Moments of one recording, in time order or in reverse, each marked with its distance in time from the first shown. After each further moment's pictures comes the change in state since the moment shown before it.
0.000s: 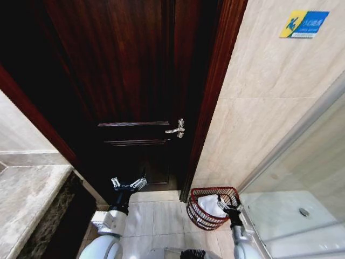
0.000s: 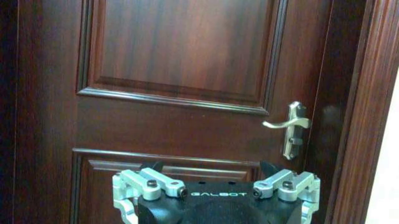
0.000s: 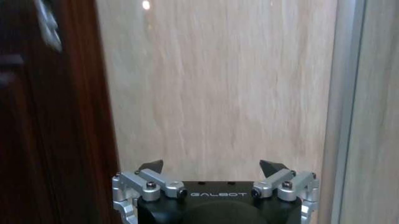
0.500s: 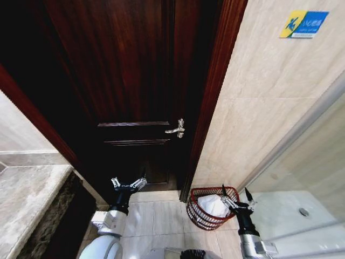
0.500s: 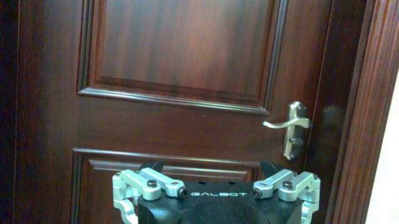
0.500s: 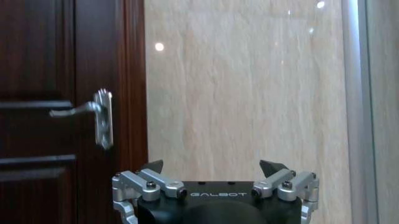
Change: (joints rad) left arm 0.000 0.000 0.000 0.000 0.000 0.000 0.000; right arm -0.183 0.068 -0.046 0.378 -0.072 0.063 0.026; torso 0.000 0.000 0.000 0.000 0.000
